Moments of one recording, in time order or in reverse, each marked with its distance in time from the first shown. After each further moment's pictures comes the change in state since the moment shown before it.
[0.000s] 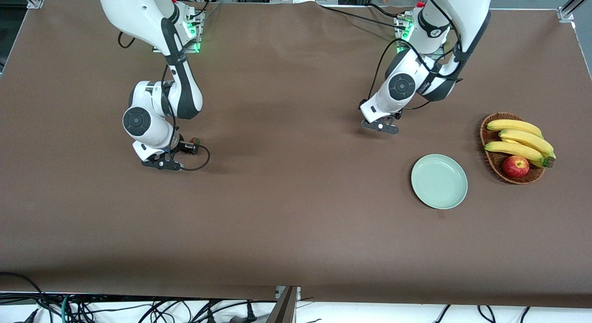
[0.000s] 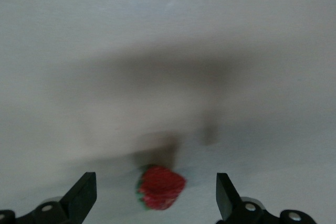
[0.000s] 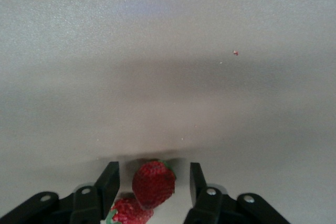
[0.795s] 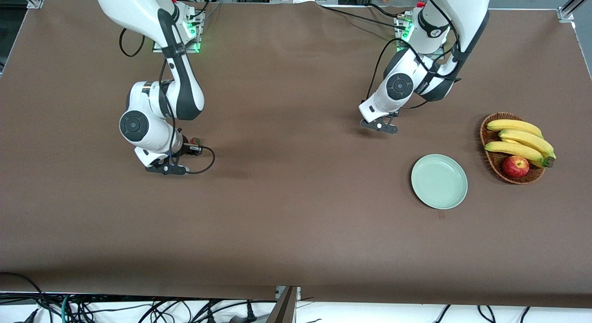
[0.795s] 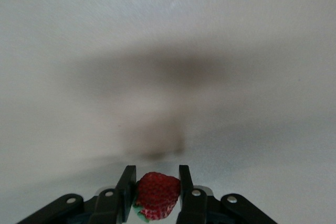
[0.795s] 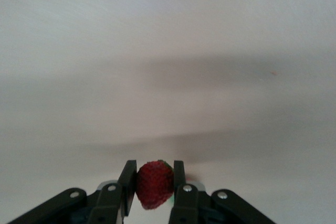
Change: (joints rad) left arm 0.011 -0.021 0.004 0.040 0.000 -0.082 0.001; right arm 0.011 -0.029 0.007 0.216 0.010 -0.240 0.035
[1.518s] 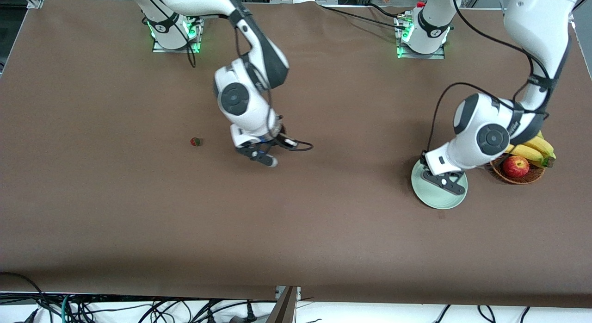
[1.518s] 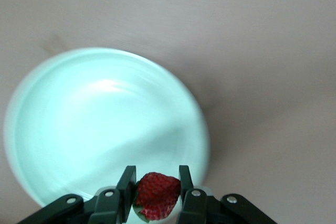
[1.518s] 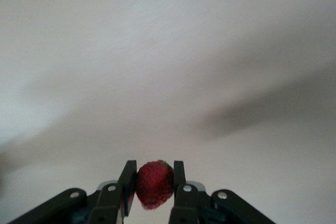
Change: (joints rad) left arm 0.341 0.228 0.034 0.504 0.272 -0.133 0.516; right arm 0.053 0.178 0.385 0.407 0.077 0.149 0.836
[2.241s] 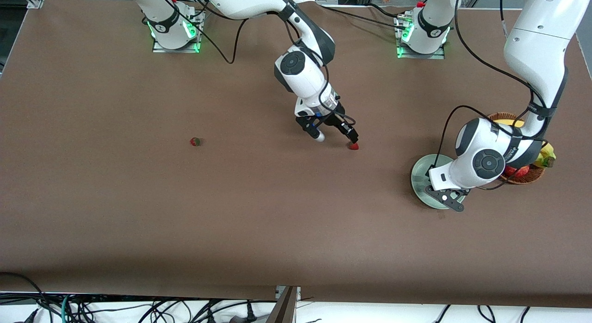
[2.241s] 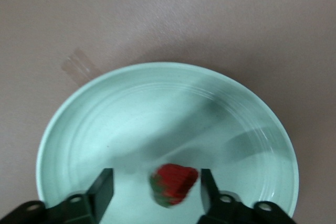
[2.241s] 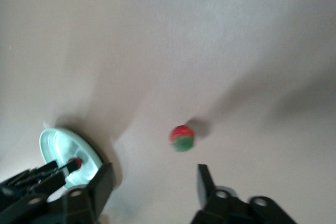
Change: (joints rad) left arm -0.001 0.140 0.026 0.116 0.098 0.000 0.057; right arm 0.122 0.153 0.087 0.114 0.001 0.382 0.487
